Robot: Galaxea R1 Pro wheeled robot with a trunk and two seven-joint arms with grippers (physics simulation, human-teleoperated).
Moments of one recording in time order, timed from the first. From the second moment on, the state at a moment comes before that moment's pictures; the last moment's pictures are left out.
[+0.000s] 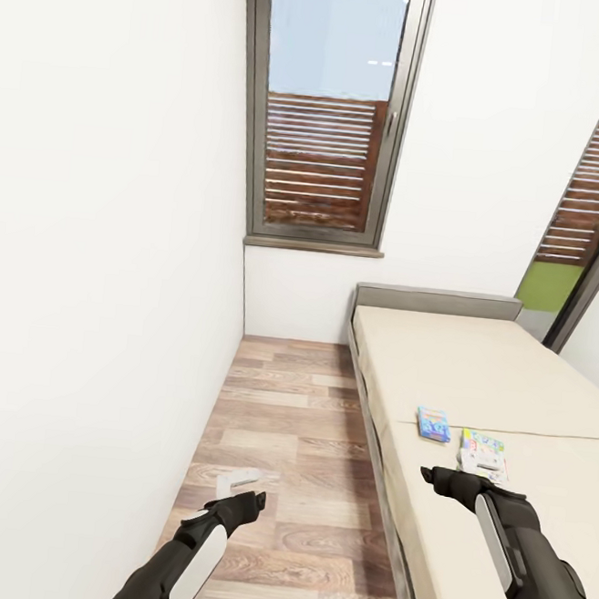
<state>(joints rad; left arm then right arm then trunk) -0.41 -0.17 -0.25 -0.82 0.49 0.29 0.27 -0.45 -0.19 -0.14 -1.09 -0.09 0.64 0.09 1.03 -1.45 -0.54</state>
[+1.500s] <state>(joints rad) -0.41 -0.17 -0.26 -0.82 0.49 0.29 0.27 -0.45 -0.19 -0.14 -1.09 -0.09 0.64 0.09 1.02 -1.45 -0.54</state>
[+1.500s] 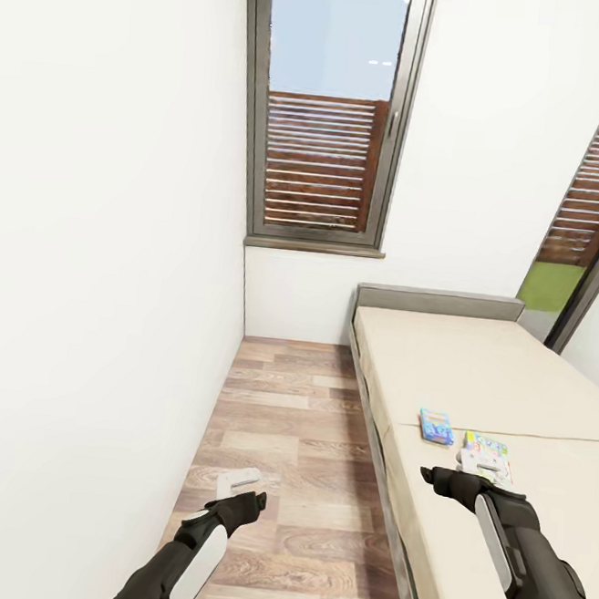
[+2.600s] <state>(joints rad) -0.41 -0.17 -0.26 -0.82 0.49 0.29 0.27 -0.45 -0.19 -0.14 -1.09 -0.09 0.64 0.09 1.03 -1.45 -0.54</state>
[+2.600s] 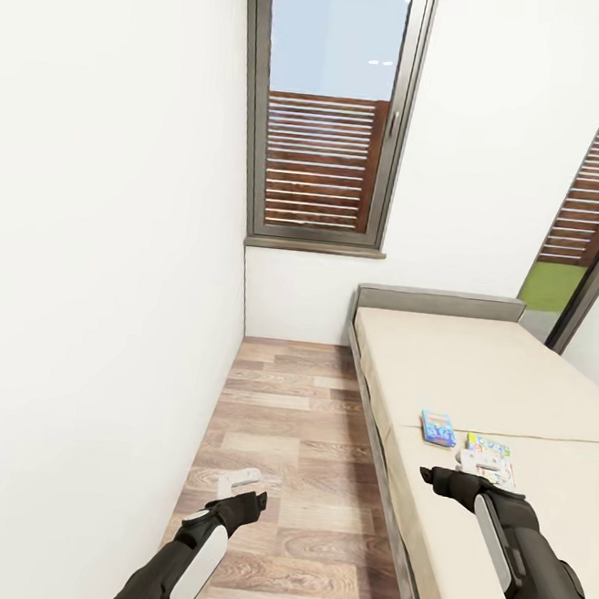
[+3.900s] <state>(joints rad) -0.41 -0.17 -0.26 -0.82 0.49 0.29 0.27 -0.45 -0.19 -0.14 -1.09 -0.09 0.64 0.09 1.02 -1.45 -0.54</state>
